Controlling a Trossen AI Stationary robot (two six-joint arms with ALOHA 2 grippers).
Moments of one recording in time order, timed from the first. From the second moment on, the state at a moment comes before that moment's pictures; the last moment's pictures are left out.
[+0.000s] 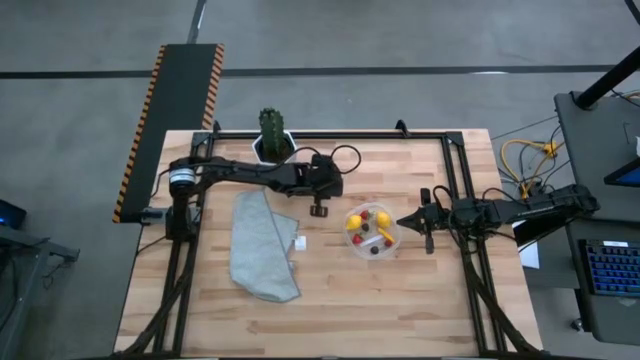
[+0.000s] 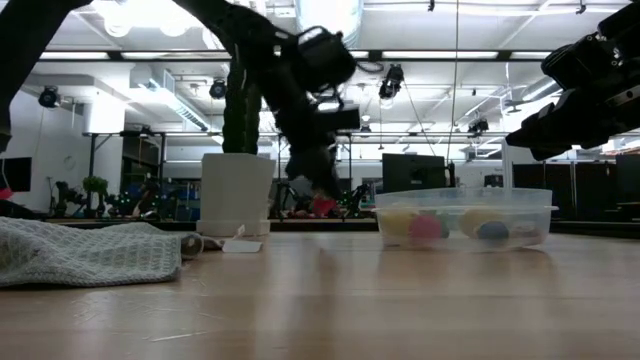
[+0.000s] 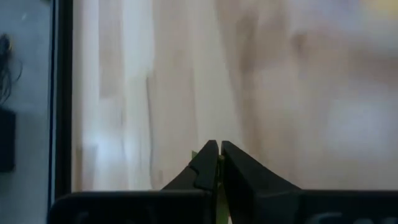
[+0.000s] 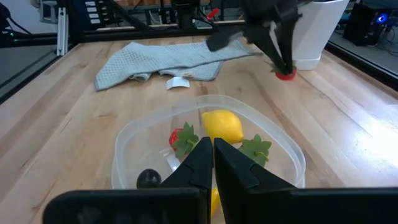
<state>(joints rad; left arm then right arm) 0.19 1.92 1.37 -0.36 -0.27 0.46 0.13 0.31 0.01 0.03 0.16 0.09</state>
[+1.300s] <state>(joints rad) -0.04 2.00 1.38 0.25 0.13 0.35 0.13 0.32 0.01 0.03 0.16 0.10</state>
